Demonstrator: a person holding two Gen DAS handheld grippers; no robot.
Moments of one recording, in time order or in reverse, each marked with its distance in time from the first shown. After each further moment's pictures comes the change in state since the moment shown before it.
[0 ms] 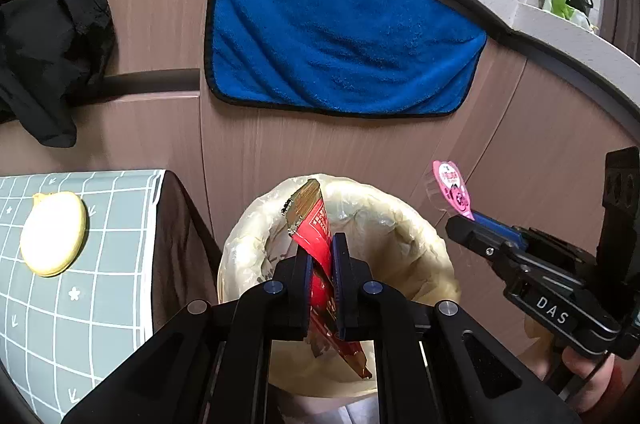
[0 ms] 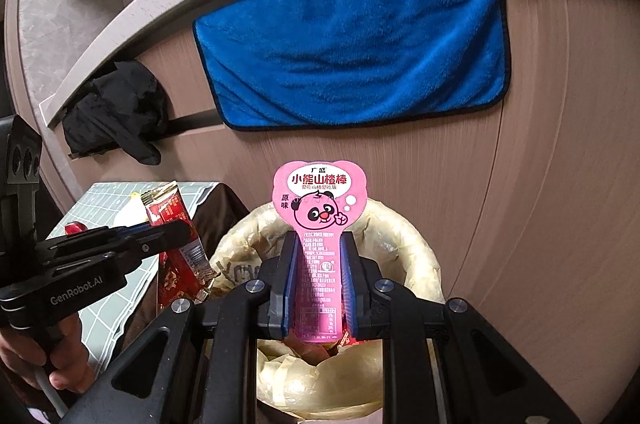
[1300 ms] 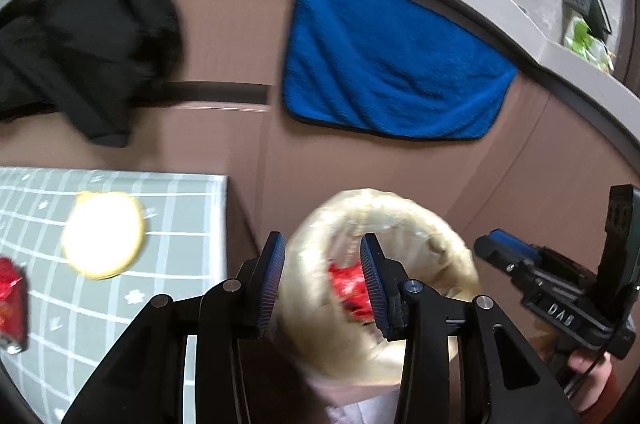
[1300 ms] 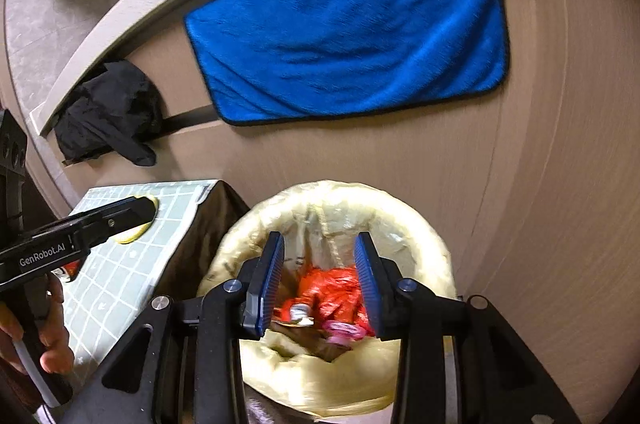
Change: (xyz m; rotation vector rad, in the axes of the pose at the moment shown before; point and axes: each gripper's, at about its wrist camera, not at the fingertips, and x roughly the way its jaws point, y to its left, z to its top) left arm -0.044 0.062 0.015 -0.072 -0.016 0.060; right arm 0.001 0.019 0.008 0.027 0.019 -0.004
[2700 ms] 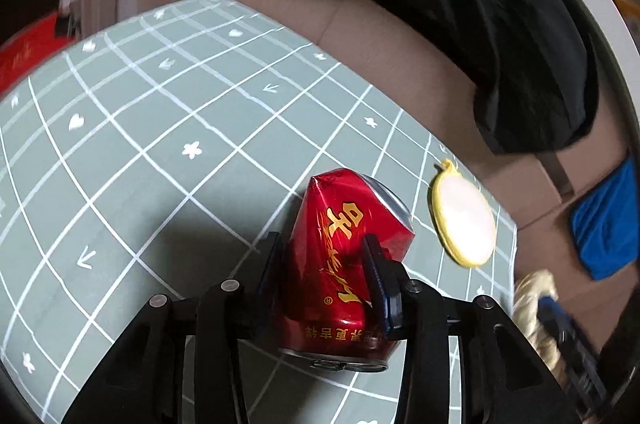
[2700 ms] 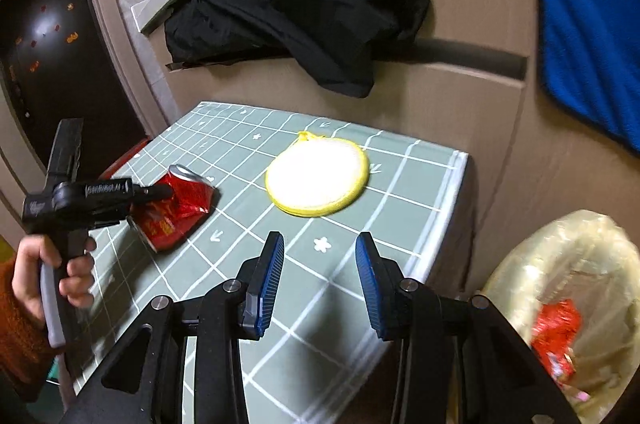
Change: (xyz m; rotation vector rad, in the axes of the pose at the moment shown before) left arm -0.082 0.308 -0.077 -0.598 0.049 0.310; right arm 0.111 0.230 -0.009 -0.264 0.222 0.355
